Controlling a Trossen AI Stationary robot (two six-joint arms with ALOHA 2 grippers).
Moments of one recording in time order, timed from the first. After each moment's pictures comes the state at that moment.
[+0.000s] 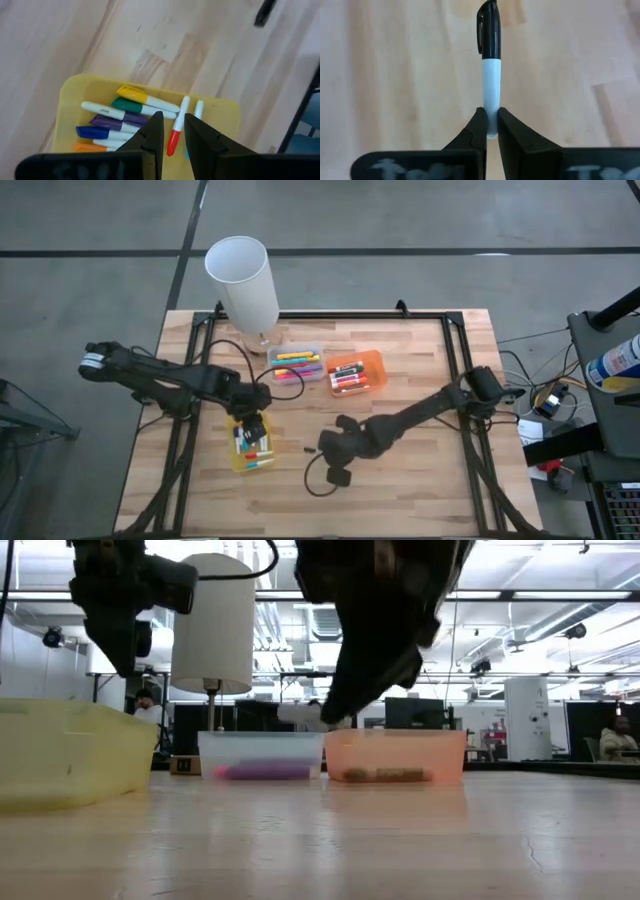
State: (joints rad) left arm -0.15 1.20 0.92 -0.87 0.13 -0.68; right arm 0.36 1.98 1.40 -0.47 0.13 0.57
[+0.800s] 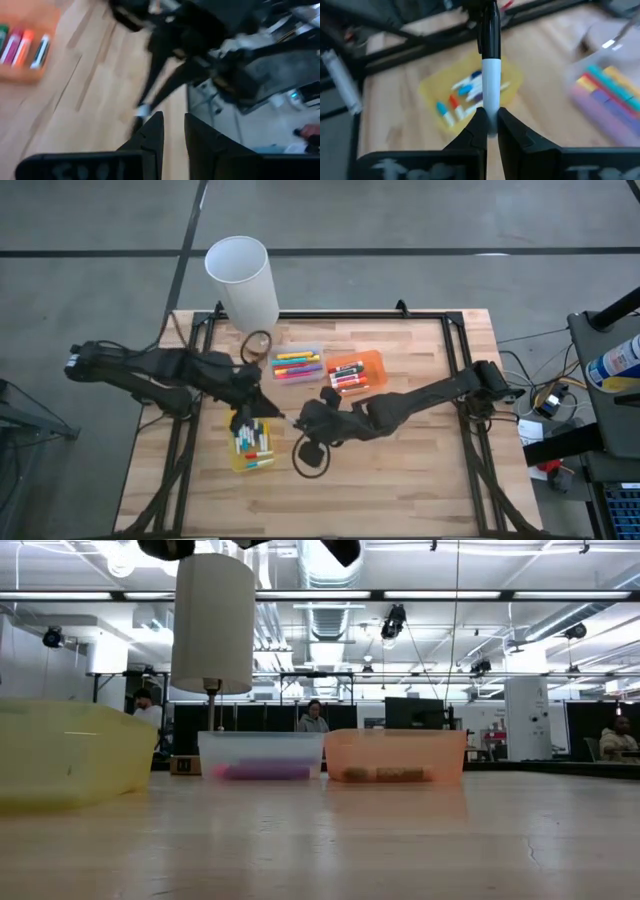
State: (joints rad) left arm -0.15 0.99 1.07 -0.53 0.16 -0.62; right arm 0.30 1.93 1.74 -0.49 0.41 0.53
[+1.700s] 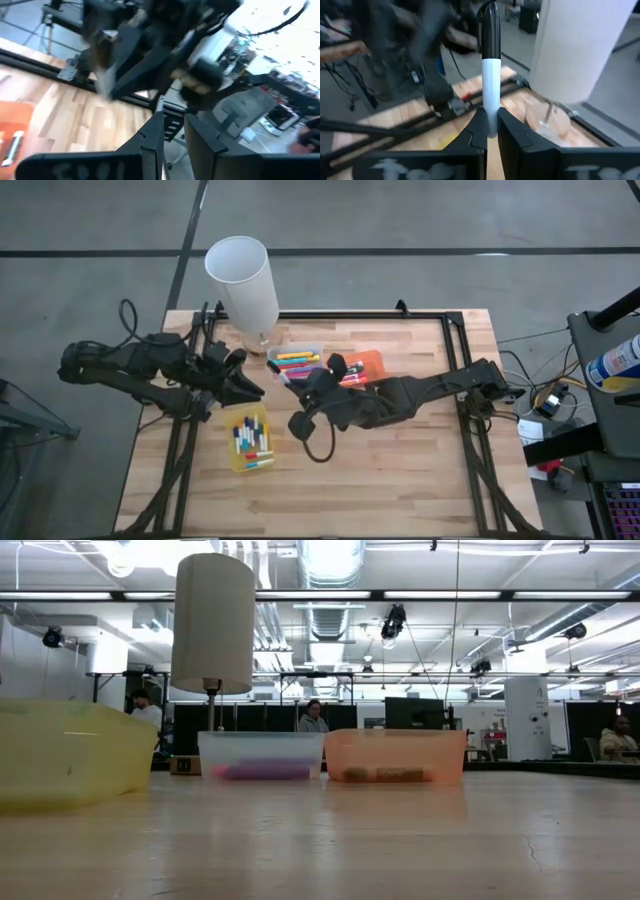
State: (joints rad) left arm -0.15 0.82 1.06 -0.28 0.14 -0.51; right arm 0.30 1.93 2.04 -0.52 0.74 0.40
